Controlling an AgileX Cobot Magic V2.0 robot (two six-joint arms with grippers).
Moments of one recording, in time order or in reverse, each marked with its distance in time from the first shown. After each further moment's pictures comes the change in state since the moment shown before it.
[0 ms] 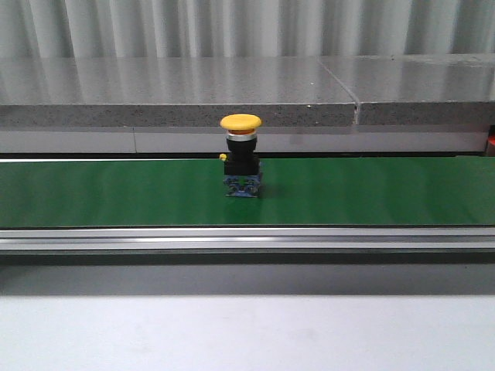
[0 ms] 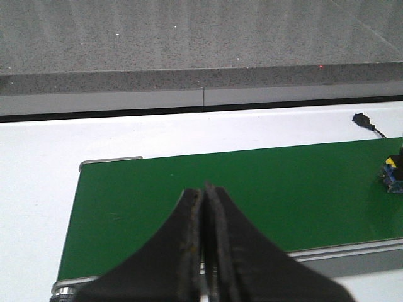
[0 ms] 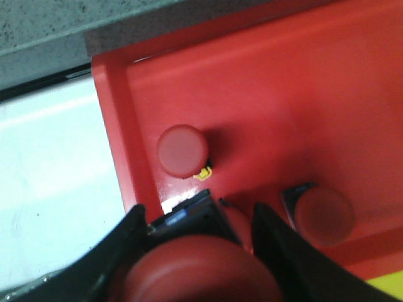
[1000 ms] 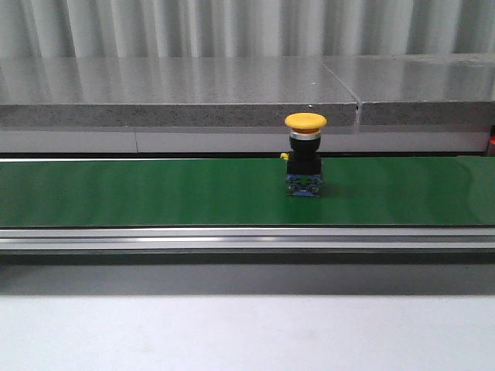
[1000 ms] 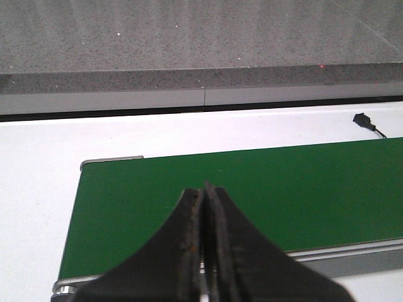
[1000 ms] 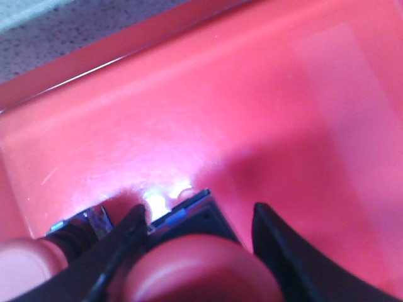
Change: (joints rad) left arm 0.000 0.000 0.000 -0.001 0.000 0.000; right arm -0.098 0.322 -0.223 0.016 -0.042 0.000
